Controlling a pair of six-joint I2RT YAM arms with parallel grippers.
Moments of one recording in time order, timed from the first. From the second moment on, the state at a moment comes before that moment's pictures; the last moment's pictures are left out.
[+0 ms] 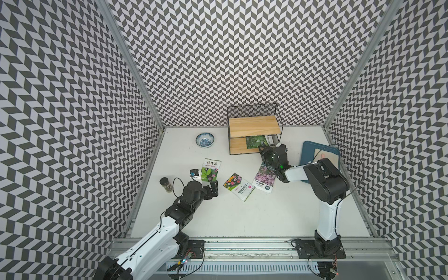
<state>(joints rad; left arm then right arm) -0.49 0.78 0.30 -0.06 -0.17 -0.51 0.41 2.02 0.96 0.75 -0.01 1.40</state>
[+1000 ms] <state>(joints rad) -0.47 0.78 0.30 -0.05 -0.14 -0.51 0.46 2.14 1.14 0.53 0.10 1.62</state>
